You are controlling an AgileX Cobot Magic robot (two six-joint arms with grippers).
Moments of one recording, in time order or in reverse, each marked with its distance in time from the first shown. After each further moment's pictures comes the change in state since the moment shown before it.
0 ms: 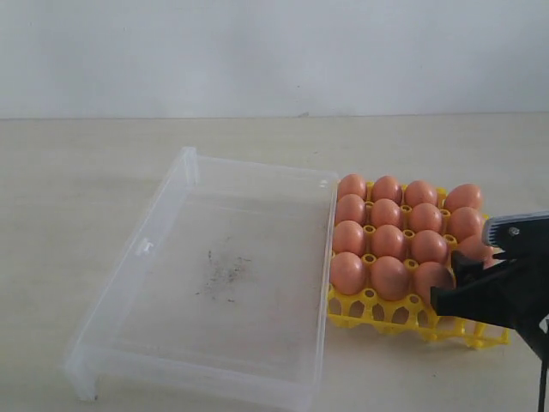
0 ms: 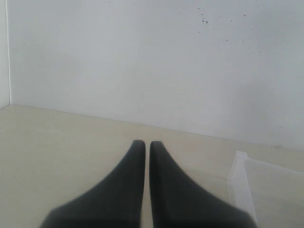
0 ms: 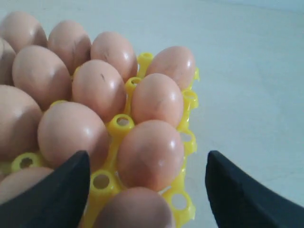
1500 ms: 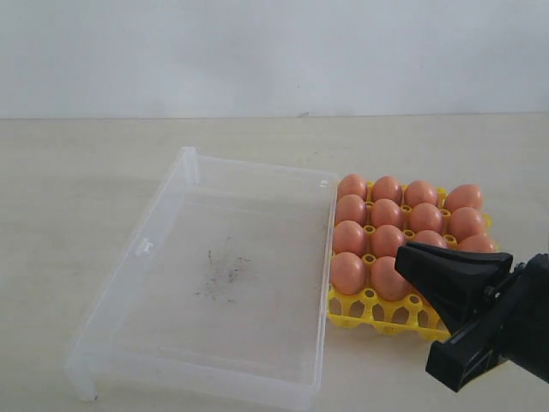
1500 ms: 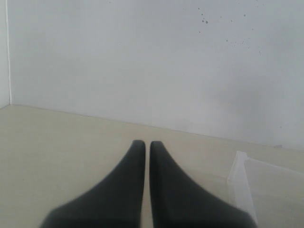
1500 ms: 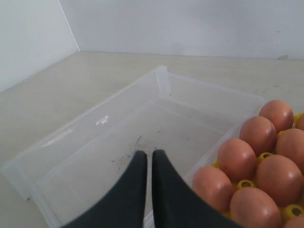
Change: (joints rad) left arm 0.000 0.000 0.000 0.000 0.000 0.000; right arm 0.000 -0.635 0.089 -0.849 0.302 0.587
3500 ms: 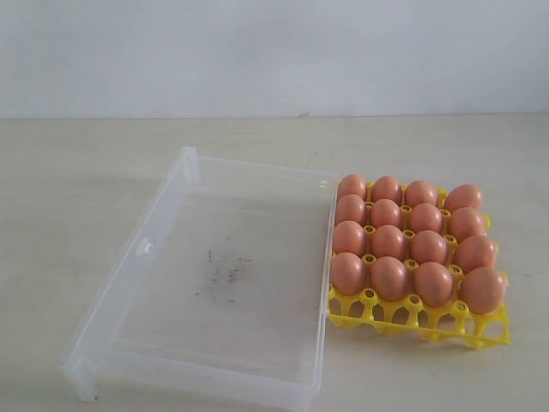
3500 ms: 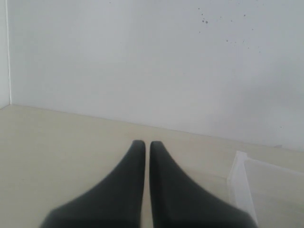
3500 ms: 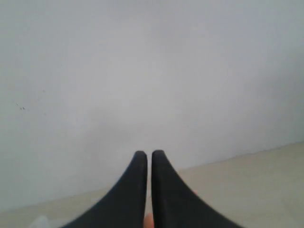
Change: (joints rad) left arm 0.000 0.000 0.000 0.000 0.000 0.000; right arm -0.488 -1.044 0.063 0.009 0.615 0.165
